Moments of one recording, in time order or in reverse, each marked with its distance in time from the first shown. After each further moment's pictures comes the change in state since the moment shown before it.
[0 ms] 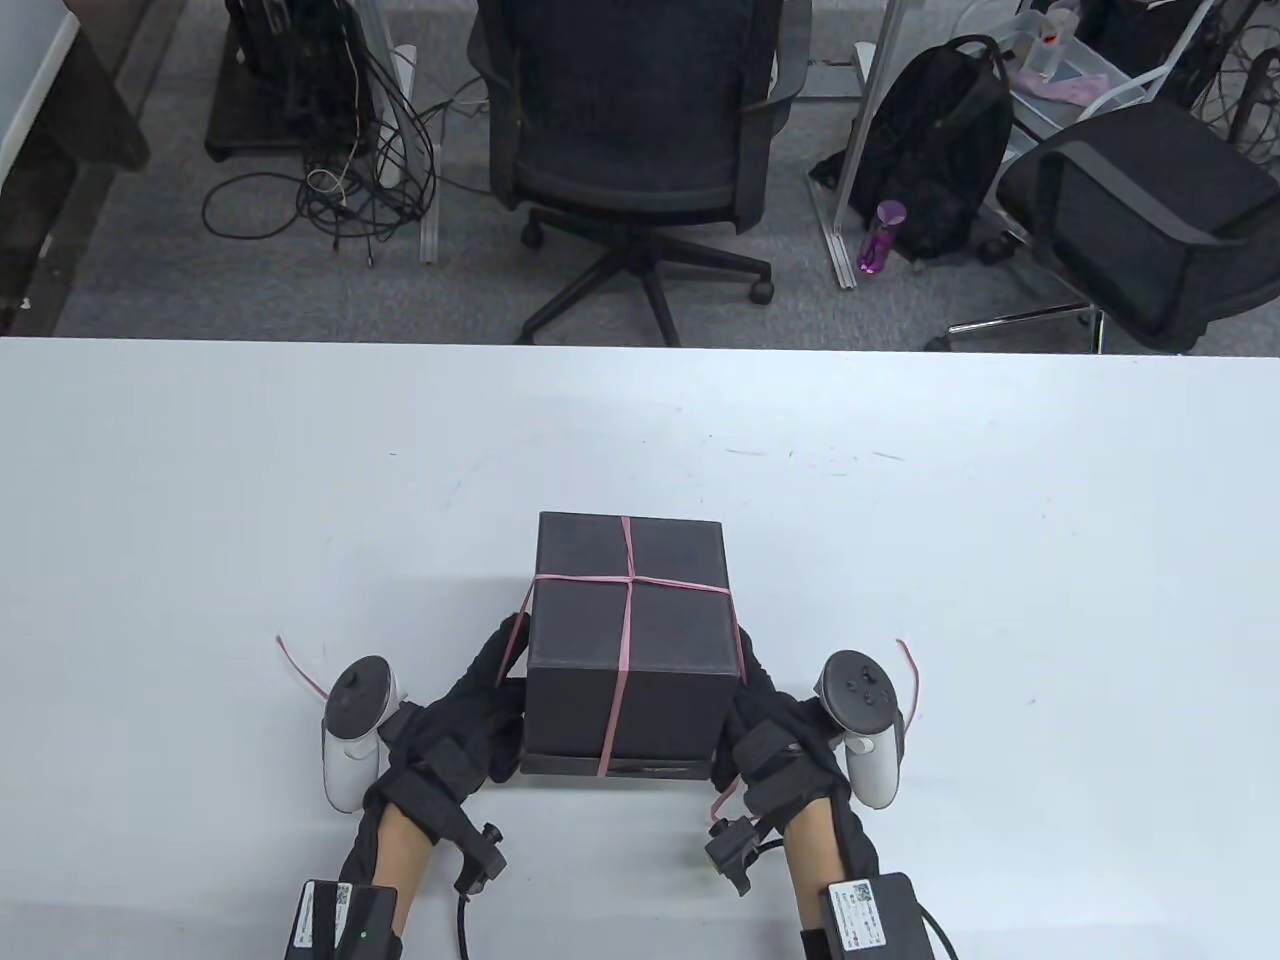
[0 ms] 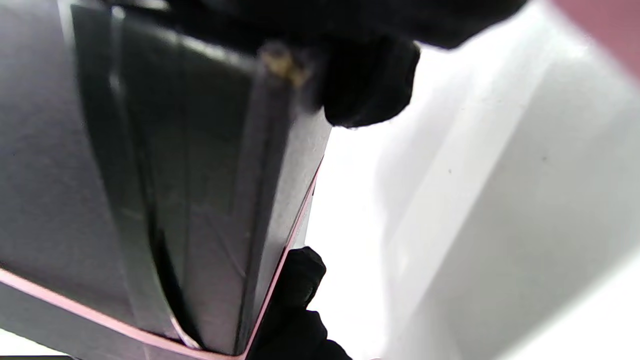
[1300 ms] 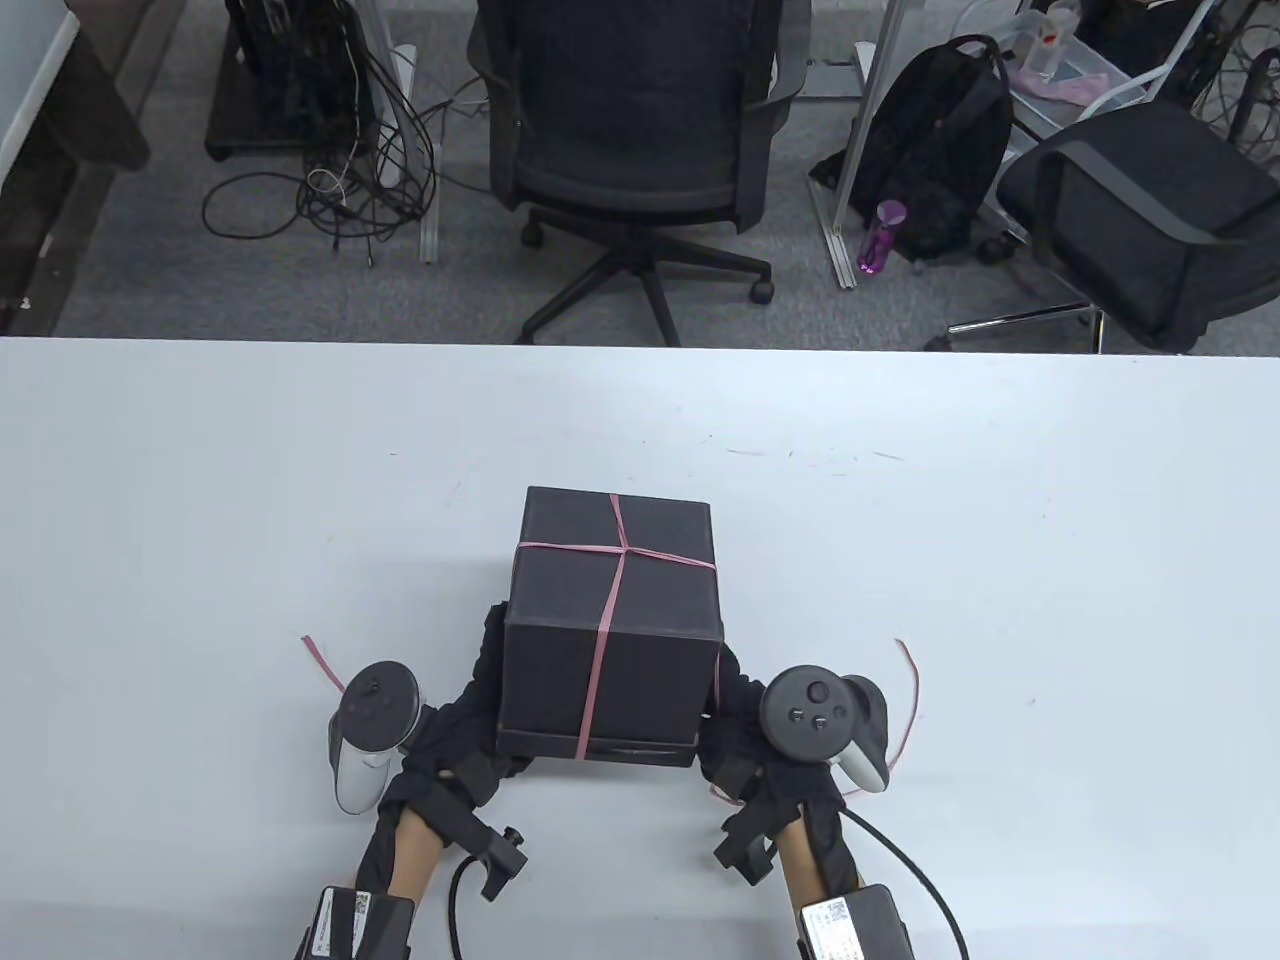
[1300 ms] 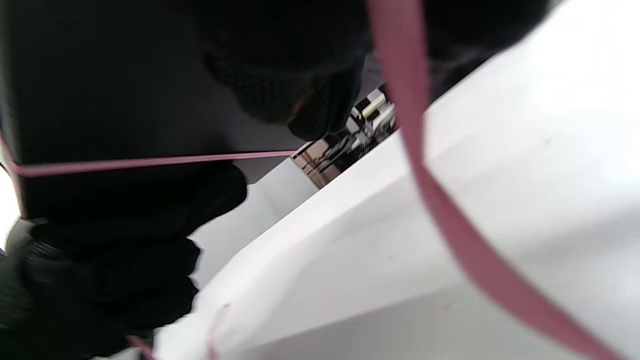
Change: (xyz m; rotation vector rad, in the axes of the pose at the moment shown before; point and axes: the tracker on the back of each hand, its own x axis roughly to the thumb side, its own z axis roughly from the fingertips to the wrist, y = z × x) left_hand 0.013 -0.013 0.000 0.077 -0.046 -0.279; right_hand 0.037 0.021 0.006 -0.061 -0.323 0.787
